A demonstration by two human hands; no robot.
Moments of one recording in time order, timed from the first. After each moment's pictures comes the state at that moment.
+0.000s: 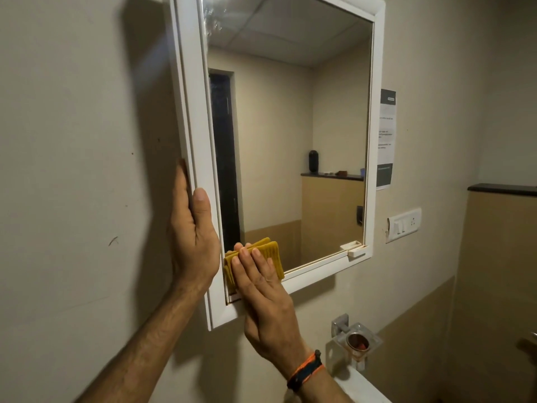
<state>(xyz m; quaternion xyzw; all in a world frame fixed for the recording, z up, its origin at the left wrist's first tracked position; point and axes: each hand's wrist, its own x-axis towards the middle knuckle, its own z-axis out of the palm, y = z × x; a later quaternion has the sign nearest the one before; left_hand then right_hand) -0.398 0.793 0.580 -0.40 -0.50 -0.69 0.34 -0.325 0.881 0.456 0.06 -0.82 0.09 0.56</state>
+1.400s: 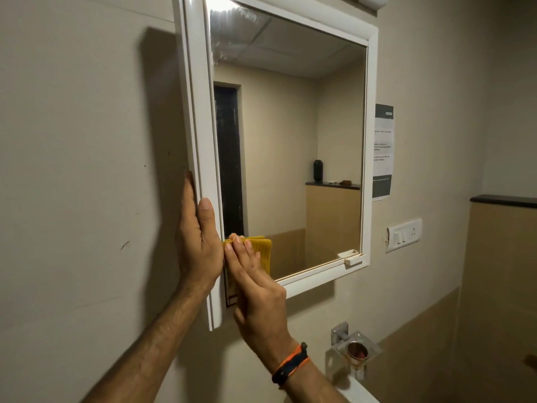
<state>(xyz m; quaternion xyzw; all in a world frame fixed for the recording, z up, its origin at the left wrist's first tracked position) -0.395 0.792 0.581 -0.38 -0.53 -0.68 0.34 -0.311 0.851 0.495 0.04 -0.80 0.15 0.58</state>
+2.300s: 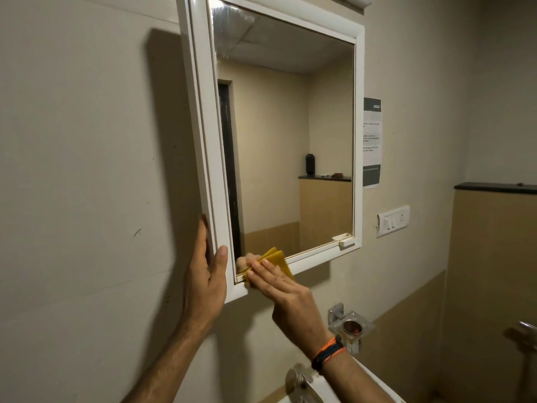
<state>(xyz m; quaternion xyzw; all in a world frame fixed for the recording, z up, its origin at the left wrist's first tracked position) -0.386 0.755 0.503 -0.42 -0.61 -0.64 0.18 -0.279 0.892 0.443 0.04 -0.86 0.04 0.51</state>
